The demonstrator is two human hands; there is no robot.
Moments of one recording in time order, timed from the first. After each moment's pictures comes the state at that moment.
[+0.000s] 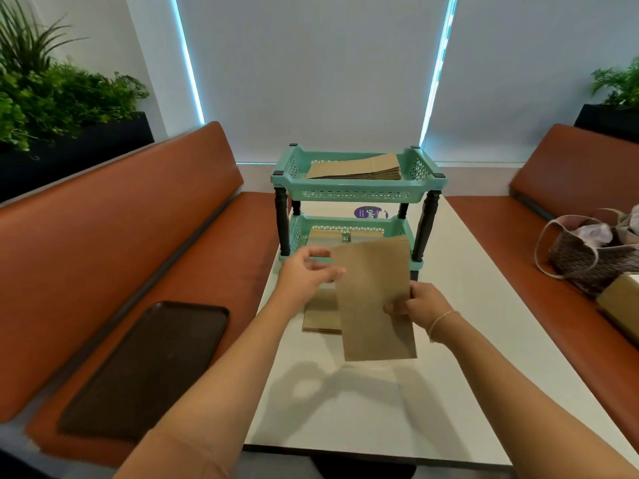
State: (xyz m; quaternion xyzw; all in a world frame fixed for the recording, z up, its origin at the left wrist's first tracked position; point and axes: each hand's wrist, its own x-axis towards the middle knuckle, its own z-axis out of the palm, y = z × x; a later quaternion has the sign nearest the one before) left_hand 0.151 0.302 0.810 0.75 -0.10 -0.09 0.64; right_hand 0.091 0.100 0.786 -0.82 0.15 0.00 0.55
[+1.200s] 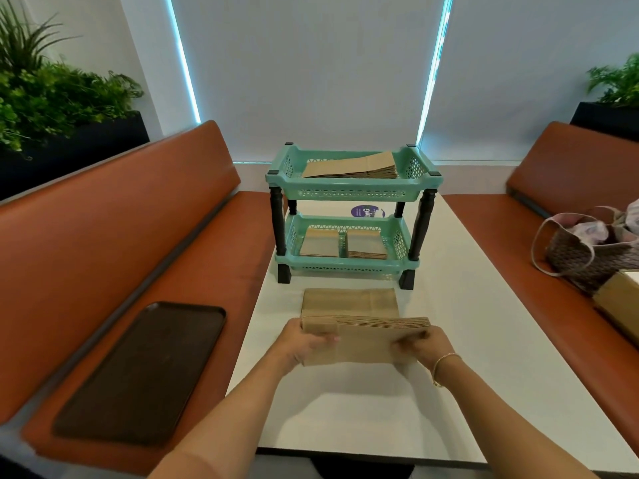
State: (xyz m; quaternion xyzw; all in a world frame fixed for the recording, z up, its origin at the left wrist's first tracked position) left_hand 0.133 0.312 0.709 0.72 -0.06 -0.22 0.66; right_hand 0.068 0.087 0.712 -0.79 0.26 -0.04 0.55
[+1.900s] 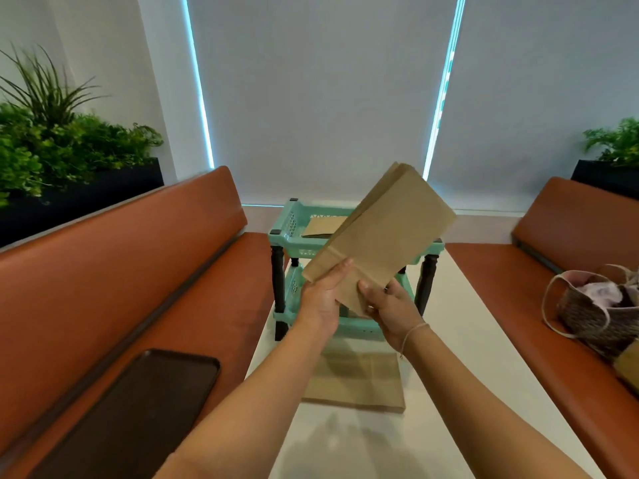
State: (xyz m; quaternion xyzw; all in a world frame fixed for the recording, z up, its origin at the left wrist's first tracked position) left_hand 0.186 0.236 0.865 0.43 -0.02 -0.09 0.90; right_hand 0.154 0.132 0.854 -0.59 0.04 -0.09 0.80
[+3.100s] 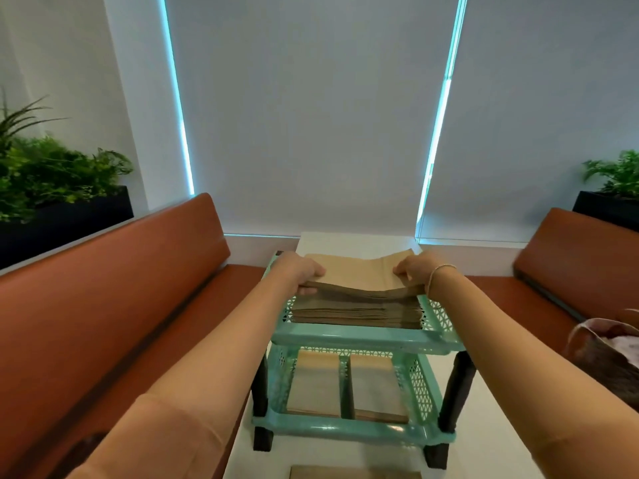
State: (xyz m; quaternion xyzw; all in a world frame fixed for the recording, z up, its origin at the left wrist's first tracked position) left_hand 0.410 0.236 0.944 0.79 0.02 -0.12 0.60; right_hand 0.360 0.033 0.959 -0.83 0.25 -0.07 0.50
